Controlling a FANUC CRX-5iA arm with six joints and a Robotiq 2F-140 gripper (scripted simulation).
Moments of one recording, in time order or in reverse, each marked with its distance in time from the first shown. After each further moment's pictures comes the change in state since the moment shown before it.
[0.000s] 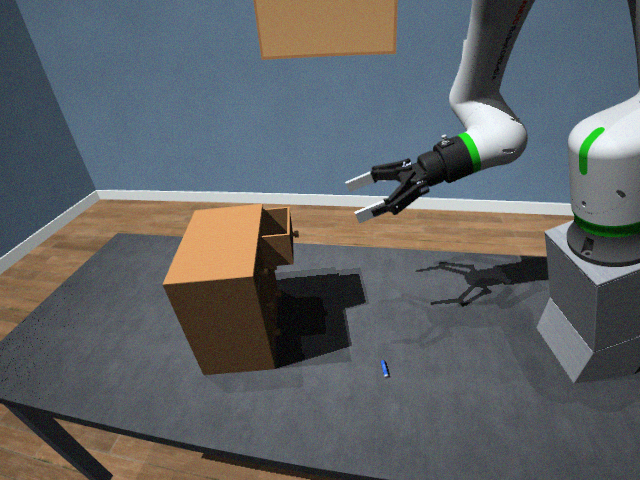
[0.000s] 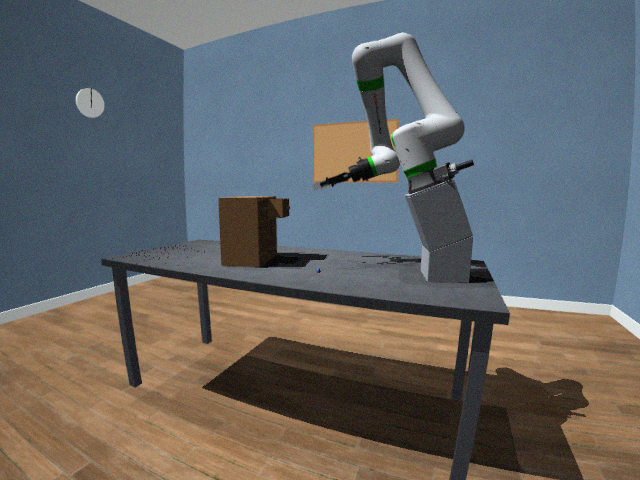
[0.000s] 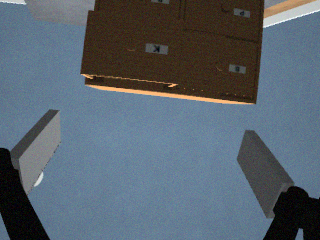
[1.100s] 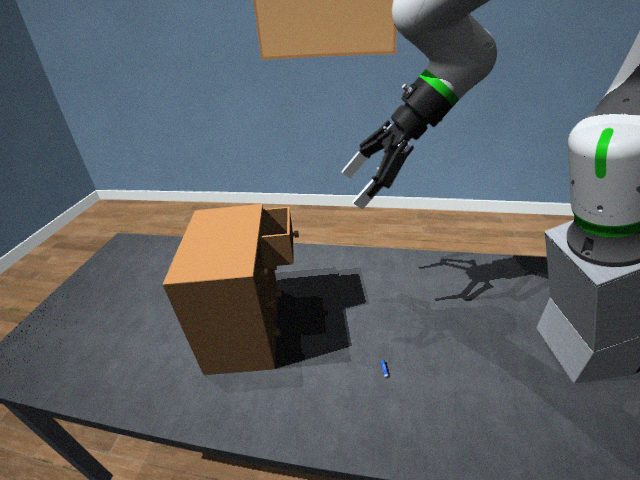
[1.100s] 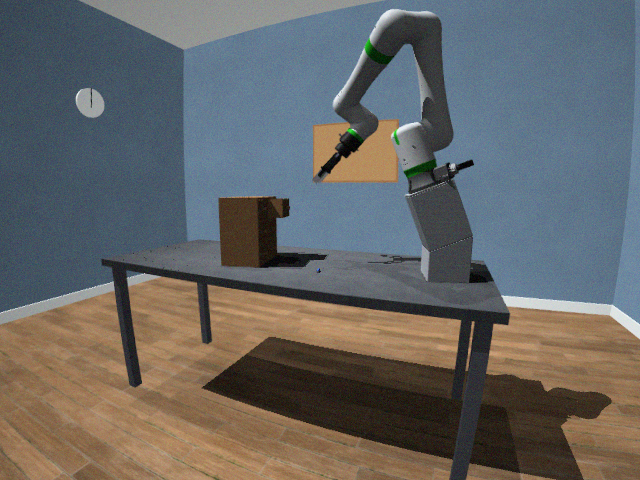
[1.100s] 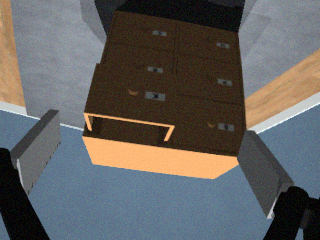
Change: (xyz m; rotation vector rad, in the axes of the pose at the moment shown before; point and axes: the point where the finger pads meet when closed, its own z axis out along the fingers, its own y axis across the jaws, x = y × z) arm -0.030 -0.009 -0.008 -0.012 0.506 -0.044
